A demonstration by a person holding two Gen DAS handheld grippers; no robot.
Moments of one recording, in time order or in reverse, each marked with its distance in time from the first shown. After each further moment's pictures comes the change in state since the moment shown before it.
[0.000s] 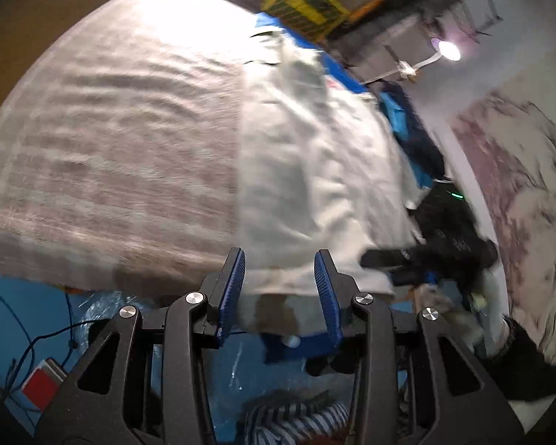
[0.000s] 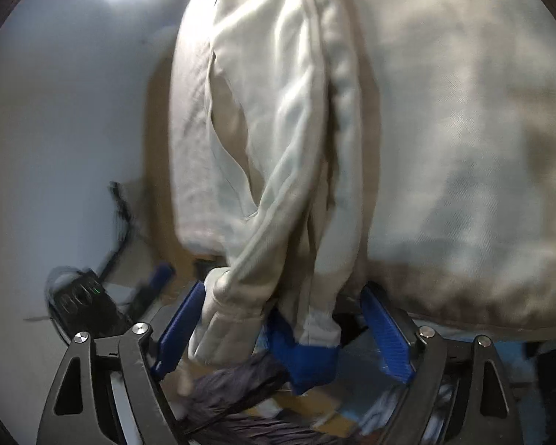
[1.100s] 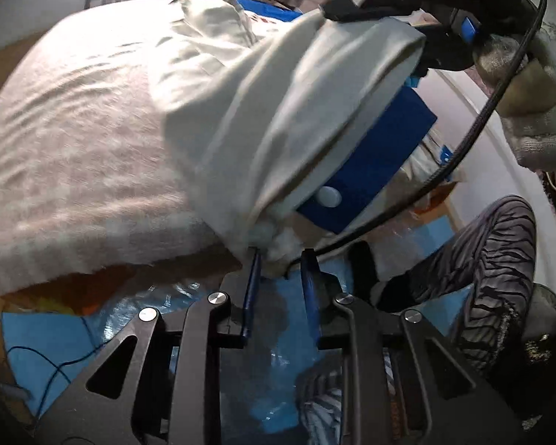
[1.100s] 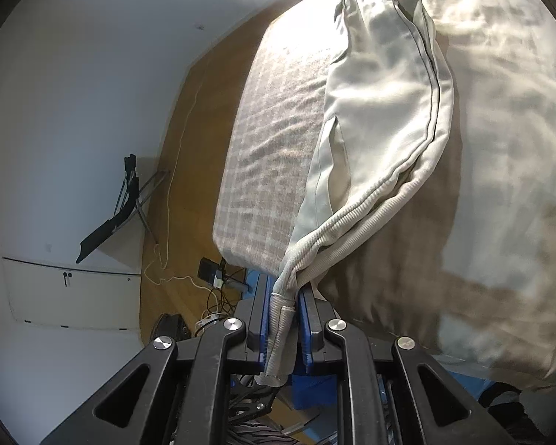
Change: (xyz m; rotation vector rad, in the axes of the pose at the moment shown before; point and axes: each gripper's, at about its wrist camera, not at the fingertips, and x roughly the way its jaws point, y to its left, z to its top) left arm 0.032 -0.066 -0.079 0.388 0.091 0.086; right arm -0.069 0.097 0.013 -0.251 -0.077 -0.006
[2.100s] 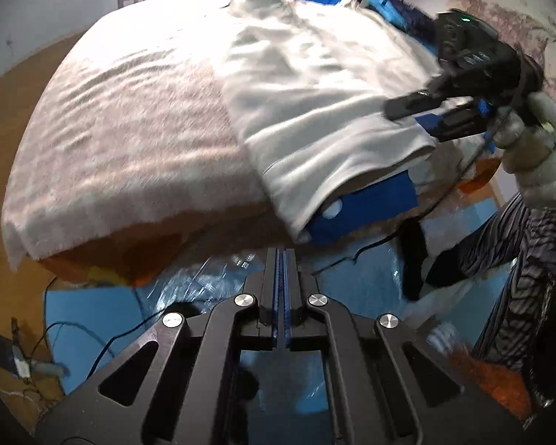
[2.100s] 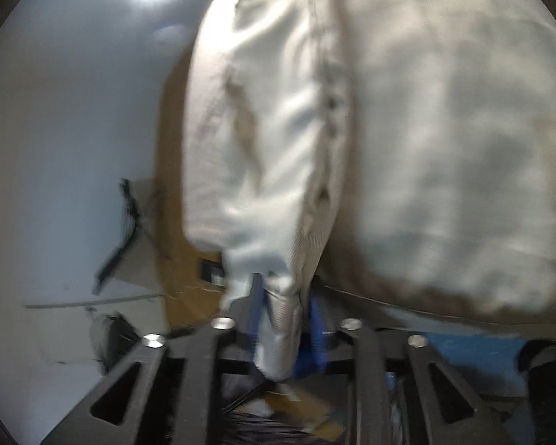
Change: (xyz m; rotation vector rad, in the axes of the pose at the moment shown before) left arm -0.015 0.016 -0.034 0.017 0.071 0.213; right arm 0.036 -0.093 -0.068 0.204 0.031 0.037
